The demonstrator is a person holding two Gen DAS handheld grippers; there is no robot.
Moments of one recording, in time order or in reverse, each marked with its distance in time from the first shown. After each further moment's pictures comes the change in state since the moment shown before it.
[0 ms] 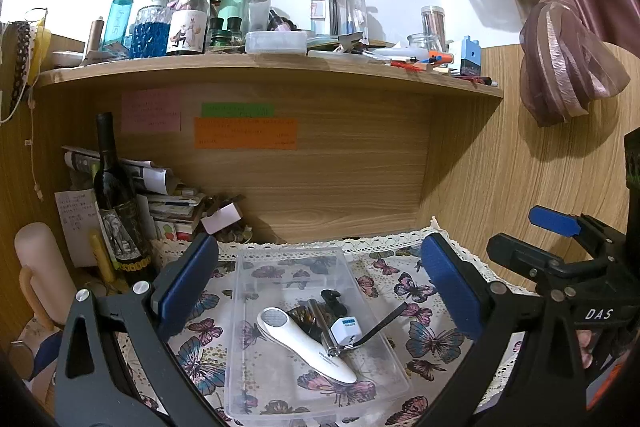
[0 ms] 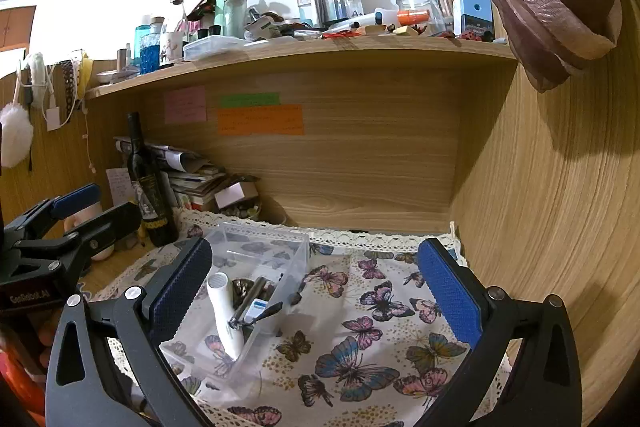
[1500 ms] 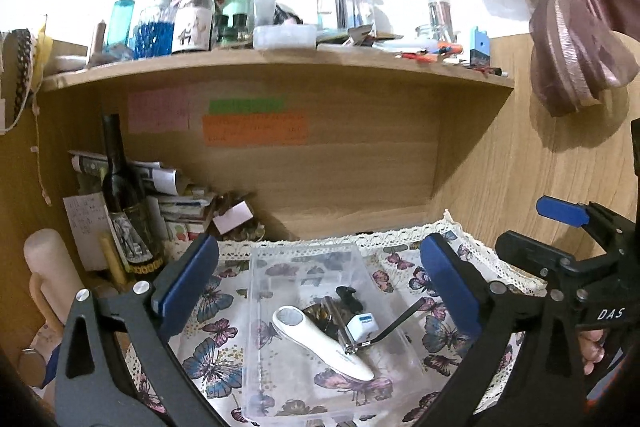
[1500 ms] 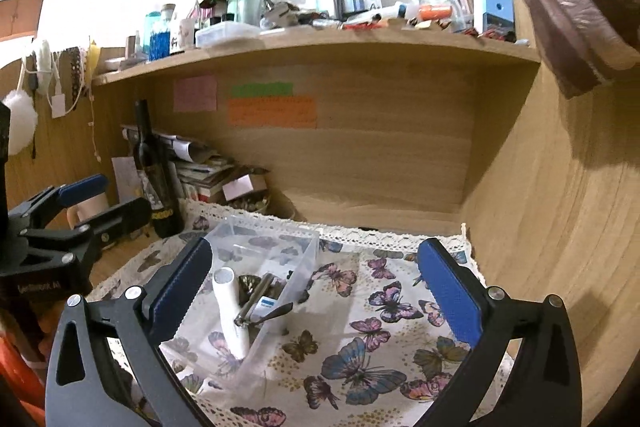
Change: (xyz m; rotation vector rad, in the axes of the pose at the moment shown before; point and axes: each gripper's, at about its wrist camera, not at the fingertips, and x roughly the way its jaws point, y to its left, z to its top) left arm 0.004 0.006 0.000 0.022 0.011 0.029; right arm 0.008 0.006 0.003 -0.036 0.016 0.037
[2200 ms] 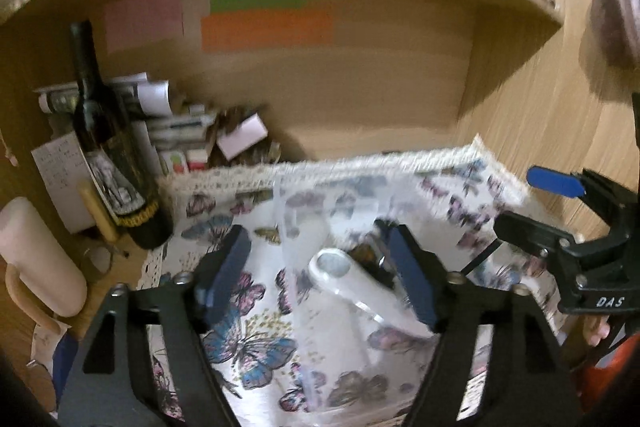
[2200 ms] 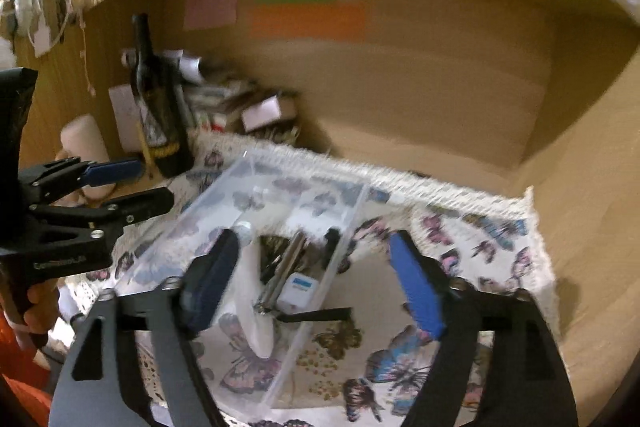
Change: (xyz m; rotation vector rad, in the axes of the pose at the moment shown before) left arm 0.074 0.062 -0.021 -0.018 0.311 -0.046; right arm 0.085 0.030 -0.008 -0.055 0.240 0.064
